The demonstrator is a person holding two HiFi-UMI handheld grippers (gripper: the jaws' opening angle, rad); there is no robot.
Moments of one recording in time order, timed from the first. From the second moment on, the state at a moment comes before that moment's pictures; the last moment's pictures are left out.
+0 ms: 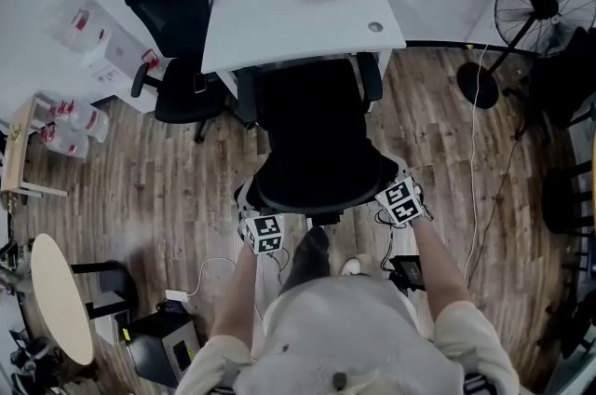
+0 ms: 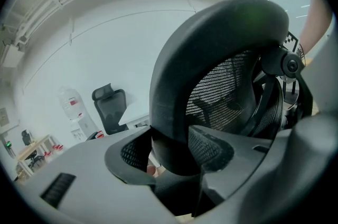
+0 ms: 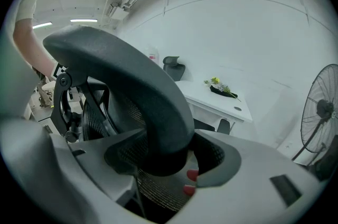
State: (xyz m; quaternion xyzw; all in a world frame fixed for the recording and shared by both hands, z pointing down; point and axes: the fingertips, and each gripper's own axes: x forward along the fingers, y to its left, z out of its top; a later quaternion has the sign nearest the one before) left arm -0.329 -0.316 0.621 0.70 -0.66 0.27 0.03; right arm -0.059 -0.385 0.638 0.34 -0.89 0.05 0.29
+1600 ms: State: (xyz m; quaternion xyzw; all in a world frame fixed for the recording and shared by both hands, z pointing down) left arm -0.383 -0.416 0.626 0.70 -0.65 0.28 0.02; right arm -0.111 -0.475 0.645 0.35 -0.89 0.06 0.29
